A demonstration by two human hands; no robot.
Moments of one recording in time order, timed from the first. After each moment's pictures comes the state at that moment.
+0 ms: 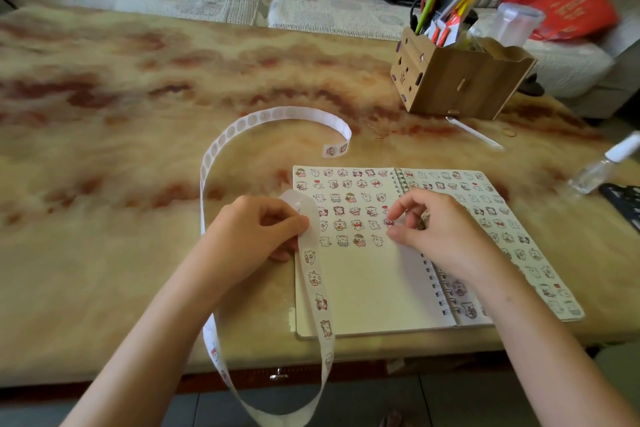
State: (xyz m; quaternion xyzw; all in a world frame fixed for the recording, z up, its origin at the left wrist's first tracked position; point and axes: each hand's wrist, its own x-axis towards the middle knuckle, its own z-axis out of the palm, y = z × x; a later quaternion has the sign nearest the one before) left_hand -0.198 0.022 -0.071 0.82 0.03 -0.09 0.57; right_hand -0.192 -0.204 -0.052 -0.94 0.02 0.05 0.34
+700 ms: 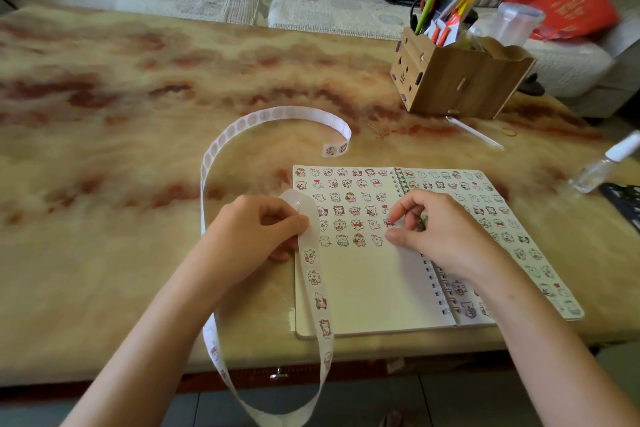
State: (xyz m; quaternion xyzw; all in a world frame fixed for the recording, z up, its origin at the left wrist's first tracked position) left_hand -0.199 0.022 -0.070 0.82 0.04 -0.09 0.56; right_hand -0.190 -0.207 -0.054 -0.94 0.01 0.06 0.34
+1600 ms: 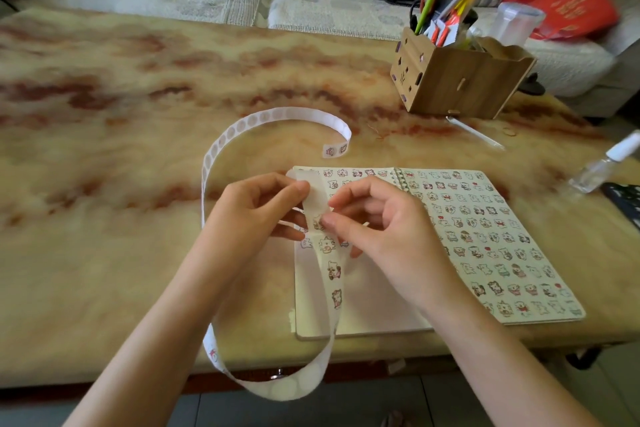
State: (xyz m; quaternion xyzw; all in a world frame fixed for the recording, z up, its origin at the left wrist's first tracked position) left_hand -0.205 0.012 -0.050 0.71 0.01 -0.02 0.70; right_hand -0.215 -0.151 -0.047 -0.78 -0.10 0.02 0.62
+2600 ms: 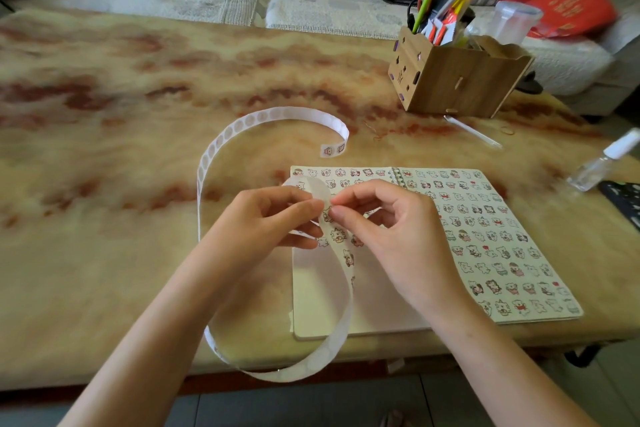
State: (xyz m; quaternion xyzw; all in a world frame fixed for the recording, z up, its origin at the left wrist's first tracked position) left_hand -0.211 0.007 -0.042 0.71 -0.01 -0.10 0.69; right_hand -0.213 -0.155 -0.052 -0.81 -0.13 -0.08 0.57
